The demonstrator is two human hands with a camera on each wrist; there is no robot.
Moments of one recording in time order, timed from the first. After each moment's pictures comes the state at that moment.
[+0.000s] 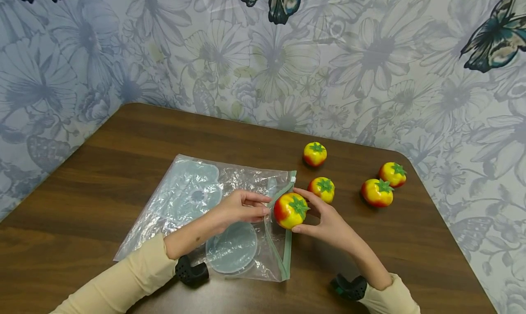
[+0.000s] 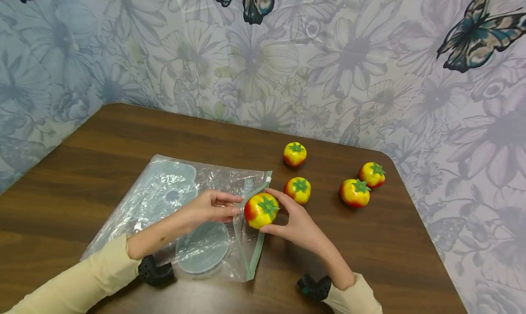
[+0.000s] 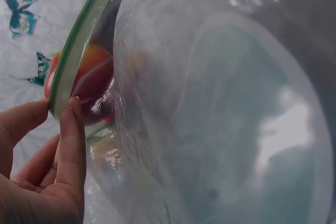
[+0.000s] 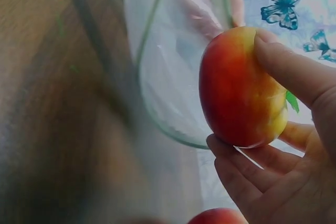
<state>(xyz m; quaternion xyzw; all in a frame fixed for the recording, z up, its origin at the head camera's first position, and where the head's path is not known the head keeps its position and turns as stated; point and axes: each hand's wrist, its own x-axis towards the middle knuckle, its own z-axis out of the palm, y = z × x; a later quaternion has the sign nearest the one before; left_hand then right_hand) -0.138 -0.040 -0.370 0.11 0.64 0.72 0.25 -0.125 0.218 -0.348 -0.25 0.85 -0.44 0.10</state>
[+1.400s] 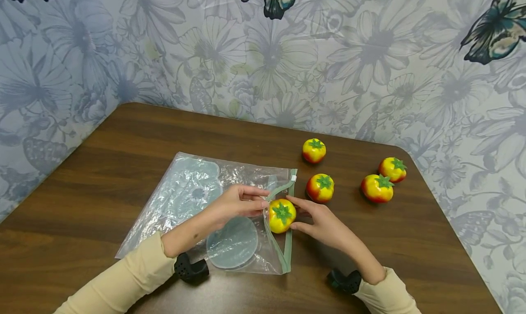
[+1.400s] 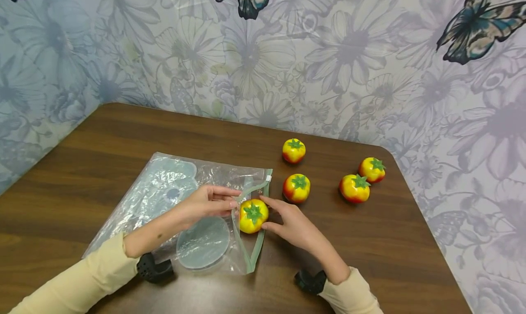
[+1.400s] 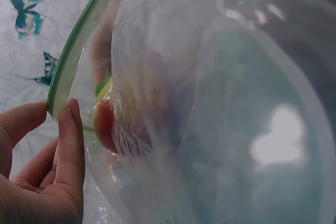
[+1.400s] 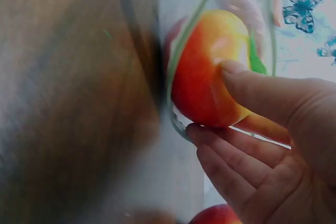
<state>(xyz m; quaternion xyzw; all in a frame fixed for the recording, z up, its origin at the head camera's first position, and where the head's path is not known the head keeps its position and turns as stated) -0.144 -0.041 -0.361 0.10 0.65 0.71 0.25 -0.132 0.216 -0.358 -0.31 0.88 -0.34 0.10</state>
